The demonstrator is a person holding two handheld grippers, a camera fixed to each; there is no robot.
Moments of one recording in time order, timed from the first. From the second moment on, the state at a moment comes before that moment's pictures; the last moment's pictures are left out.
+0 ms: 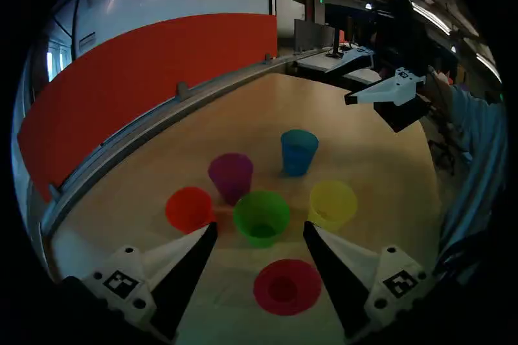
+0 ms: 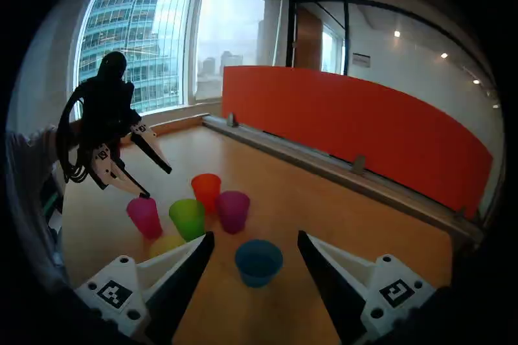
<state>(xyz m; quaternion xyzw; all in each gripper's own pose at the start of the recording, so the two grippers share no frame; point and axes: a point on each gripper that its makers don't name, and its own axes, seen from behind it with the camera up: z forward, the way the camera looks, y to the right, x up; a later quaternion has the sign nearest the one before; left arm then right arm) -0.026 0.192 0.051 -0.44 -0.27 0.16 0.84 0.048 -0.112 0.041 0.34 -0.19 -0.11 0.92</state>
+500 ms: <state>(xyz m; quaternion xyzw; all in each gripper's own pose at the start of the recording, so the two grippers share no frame) -0.061 0.203 0.061 -0.44 -0.31 0.17 0.83 0.033 -0.110 0.047 0.33 -0.20 -0.11 0.91</state>
